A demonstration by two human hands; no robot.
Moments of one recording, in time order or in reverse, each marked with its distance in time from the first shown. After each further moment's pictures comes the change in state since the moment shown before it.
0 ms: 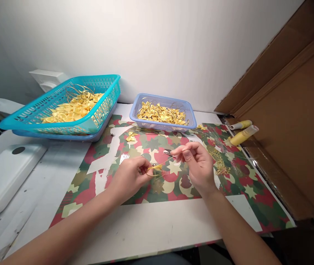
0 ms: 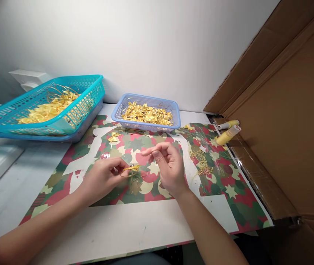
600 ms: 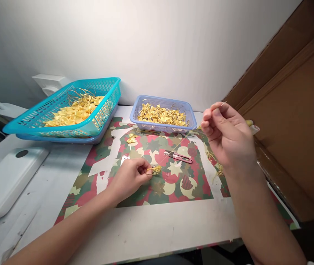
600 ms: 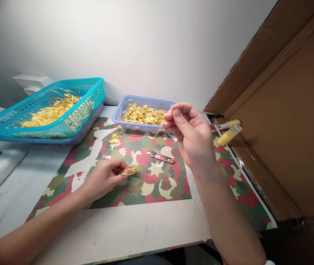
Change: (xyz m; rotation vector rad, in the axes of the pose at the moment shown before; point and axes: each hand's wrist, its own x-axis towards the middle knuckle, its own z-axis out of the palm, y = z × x) left_hand 0.003 -0.007 -0.002 -0.119 -0.111 -0.150; right_hand 0.065 -0.058 -0.022 0.091 0.052 -0.024
